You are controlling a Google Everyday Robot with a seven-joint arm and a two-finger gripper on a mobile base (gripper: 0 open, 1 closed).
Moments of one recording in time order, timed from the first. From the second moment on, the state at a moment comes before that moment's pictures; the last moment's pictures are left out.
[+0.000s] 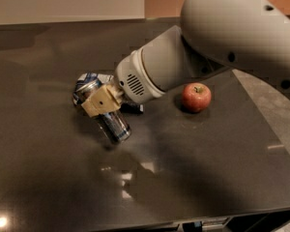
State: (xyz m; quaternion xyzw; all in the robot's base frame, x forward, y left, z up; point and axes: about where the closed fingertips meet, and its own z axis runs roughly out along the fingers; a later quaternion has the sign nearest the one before) arm 0.441 0.090 0.938 -0.78 -0.46 -0.30 0.31
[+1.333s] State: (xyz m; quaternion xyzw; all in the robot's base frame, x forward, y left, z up) arm 0.404 0.067 0.938 -0.59 -0.56 -0.41 0.41
